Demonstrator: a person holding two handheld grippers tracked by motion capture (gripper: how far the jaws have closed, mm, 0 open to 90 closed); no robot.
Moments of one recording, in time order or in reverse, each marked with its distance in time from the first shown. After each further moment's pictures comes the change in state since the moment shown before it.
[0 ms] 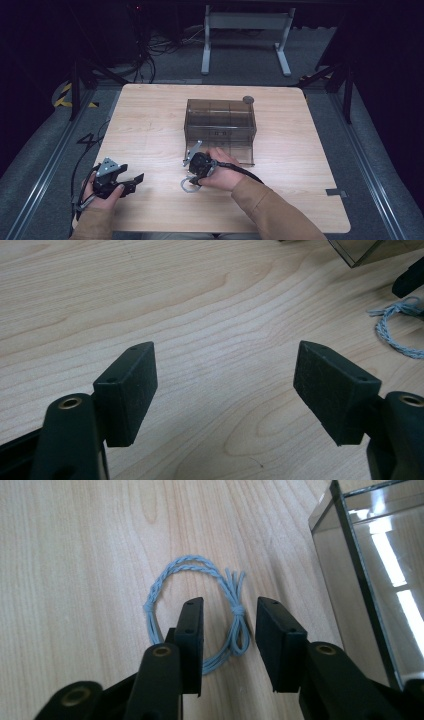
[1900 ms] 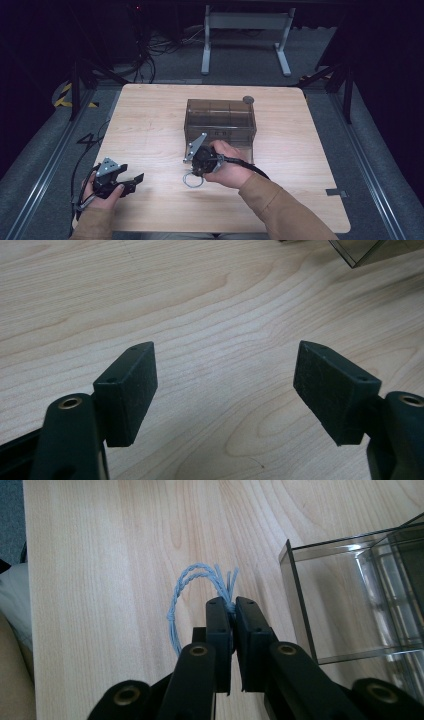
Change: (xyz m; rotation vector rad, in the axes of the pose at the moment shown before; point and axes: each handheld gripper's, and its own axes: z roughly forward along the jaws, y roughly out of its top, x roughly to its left) left arm 0.000 0.000 0.000 0.000 0.002 0.002; right arm 0.011 0.011 -0.059 -0.038 -0.030 -0.059
